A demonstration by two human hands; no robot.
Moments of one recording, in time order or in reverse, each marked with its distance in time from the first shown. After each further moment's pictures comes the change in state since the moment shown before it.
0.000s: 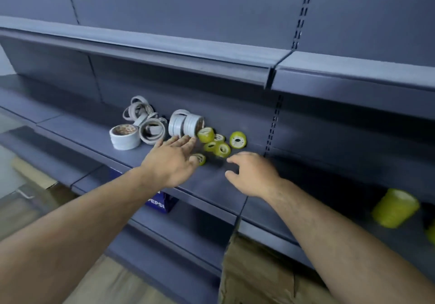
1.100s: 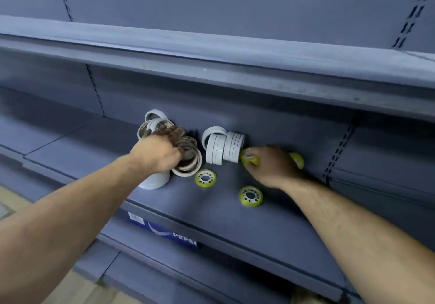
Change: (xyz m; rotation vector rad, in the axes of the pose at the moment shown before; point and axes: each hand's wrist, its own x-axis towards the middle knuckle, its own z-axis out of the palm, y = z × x) left_hand 0.150 -0.217 -0.019 -0.075 0.008 -0.035; right_hand 0.198 -0.067 0.052 -0.042 0.145 0.107
